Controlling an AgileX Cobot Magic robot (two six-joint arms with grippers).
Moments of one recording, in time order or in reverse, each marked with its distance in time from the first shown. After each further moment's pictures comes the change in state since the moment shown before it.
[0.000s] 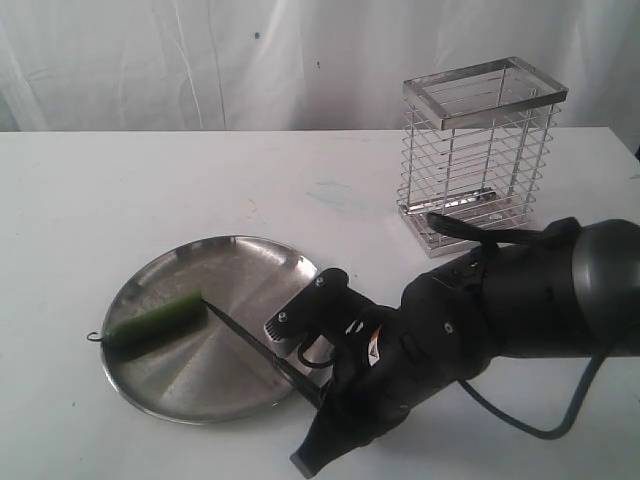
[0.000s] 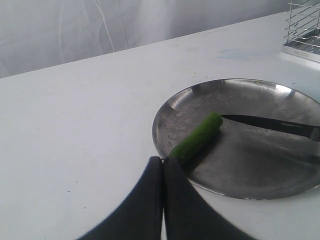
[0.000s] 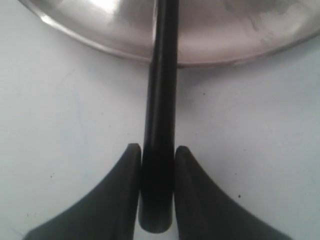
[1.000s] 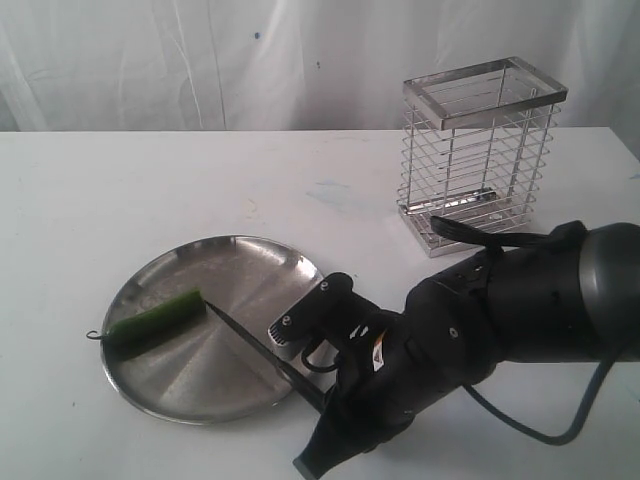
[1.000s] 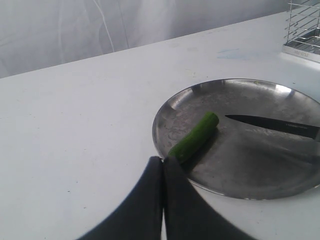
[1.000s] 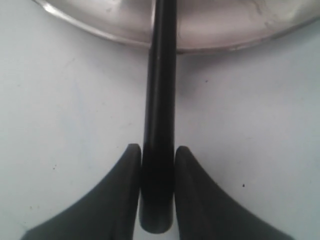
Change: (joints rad) left arm 0.000 0.000 0.000 0.000 0.000 0.000; right arm 0.000 -0.008 0.011 -0.004 0.010 0.033
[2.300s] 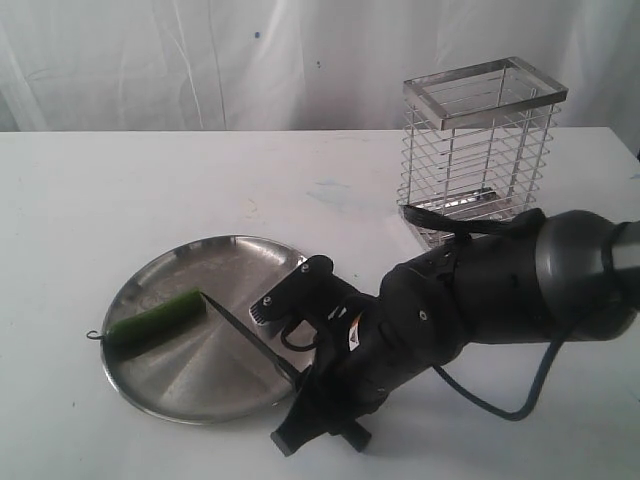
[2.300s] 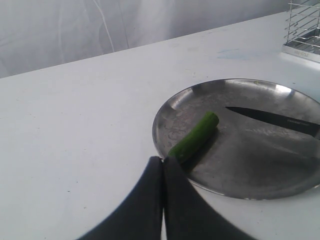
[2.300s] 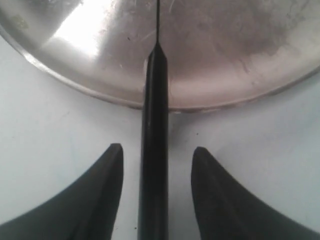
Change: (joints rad) left arm 0.000 0.000 0.000 0.000 0.000 0.000; right arm 0.000 0.057 -0.071 0.000 -0.042 -0.013
